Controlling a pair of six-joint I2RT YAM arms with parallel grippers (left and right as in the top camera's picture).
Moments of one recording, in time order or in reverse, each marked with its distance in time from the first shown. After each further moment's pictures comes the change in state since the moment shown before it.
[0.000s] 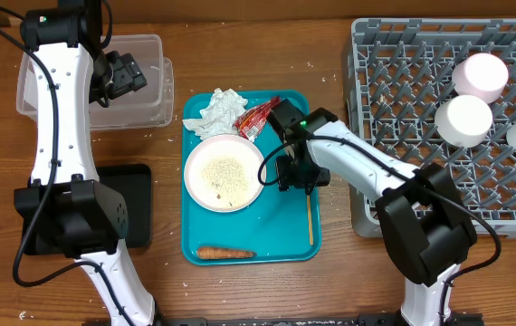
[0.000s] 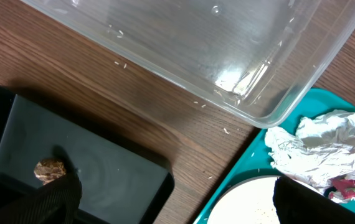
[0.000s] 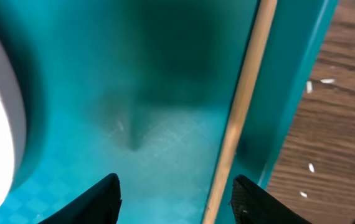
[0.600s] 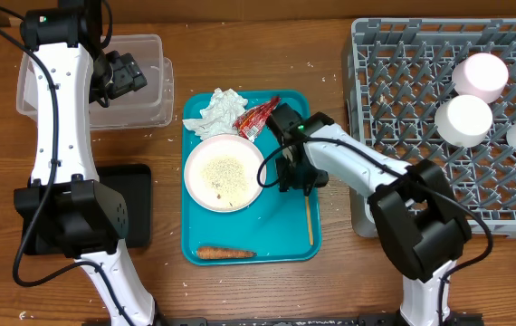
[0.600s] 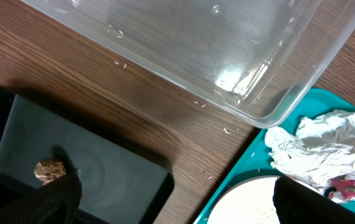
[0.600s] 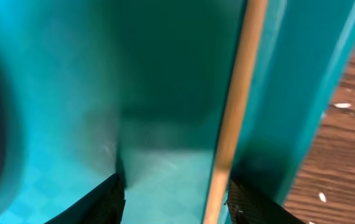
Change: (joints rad) left arm 0.000 0.000 0.000 0.000 0.000 0.000; right arm 0.002 0.031 -0.018 0.053 0.030 0.000
